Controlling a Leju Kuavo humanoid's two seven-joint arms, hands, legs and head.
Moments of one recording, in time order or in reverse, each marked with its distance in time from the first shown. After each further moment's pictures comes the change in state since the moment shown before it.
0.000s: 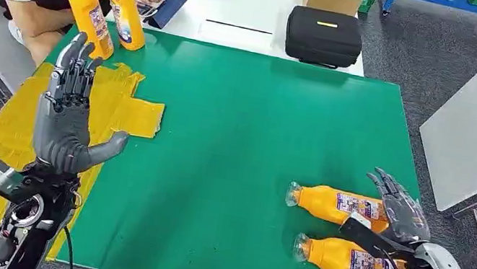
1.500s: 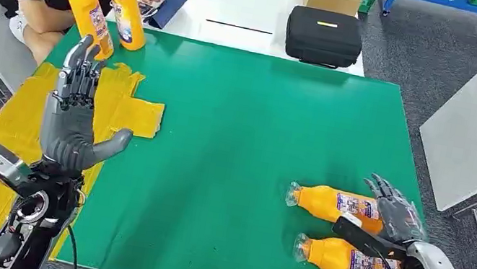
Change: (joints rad) left arm -0.011 -0.017 0.016 0.055 0.009 -0.013 0.000; right arm -0.025 0.004 0.039 0.038 0.093 0.036 0.101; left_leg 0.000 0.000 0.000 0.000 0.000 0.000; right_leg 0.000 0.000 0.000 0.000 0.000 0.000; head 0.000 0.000
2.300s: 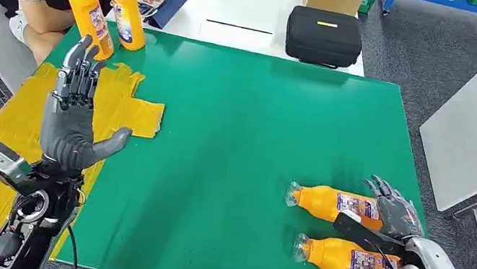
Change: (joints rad) left arm 0.000 -0.004 0.011 0.008 0.002 0.000 0.000; right arm -0.052 0.000 0.020 0.097 0.008 0.010 -0.002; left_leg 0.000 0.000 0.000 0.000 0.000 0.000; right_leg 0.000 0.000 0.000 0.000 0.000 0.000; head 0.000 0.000
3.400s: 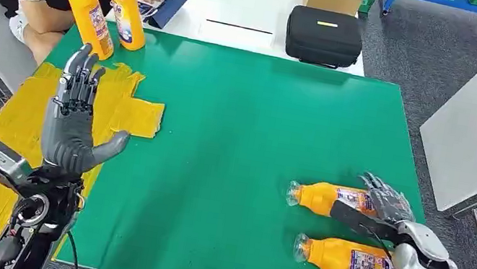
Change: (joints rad) left arm 0.026 -0.011 0.026 0.021 0.010 -0.012 0.000; right arm -0.224 0.036 0.079 0.351 0.027 0.008 -0.061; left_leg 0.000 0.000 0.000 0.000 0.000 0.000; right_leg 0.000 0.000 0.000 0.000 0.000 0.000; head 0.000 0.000
